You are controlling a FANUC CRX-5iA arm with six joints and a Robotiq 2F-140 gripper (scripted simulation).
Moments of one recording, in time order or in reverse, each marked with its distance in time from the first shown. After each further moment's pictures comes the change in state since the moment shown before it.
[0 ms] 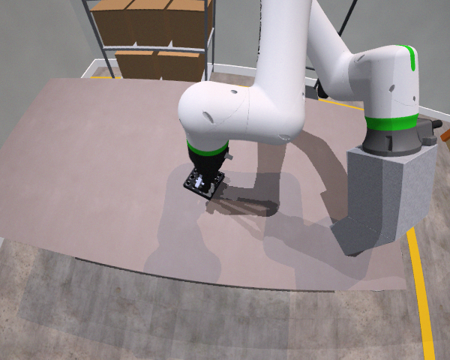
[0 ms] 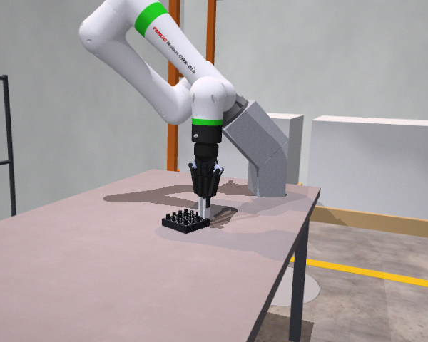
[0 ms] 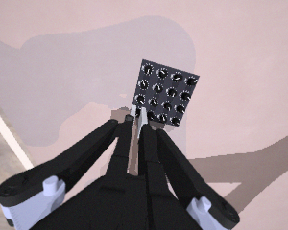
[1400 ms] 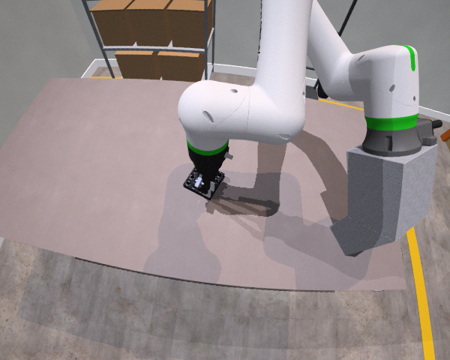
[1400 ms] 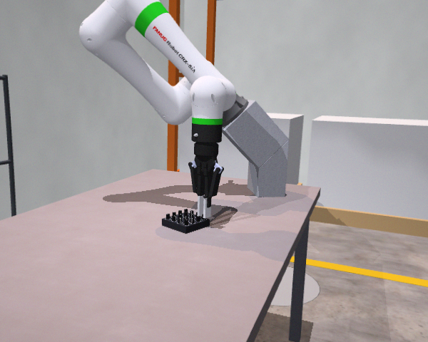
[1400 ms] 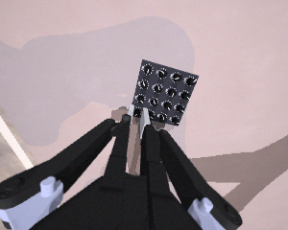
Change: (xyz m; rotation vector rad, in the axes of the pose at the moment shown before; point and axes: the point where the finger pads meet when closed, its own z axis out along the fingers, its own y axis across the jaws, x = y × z) arm 0.000 0.000 -0.002 0.000 0.000 0.002
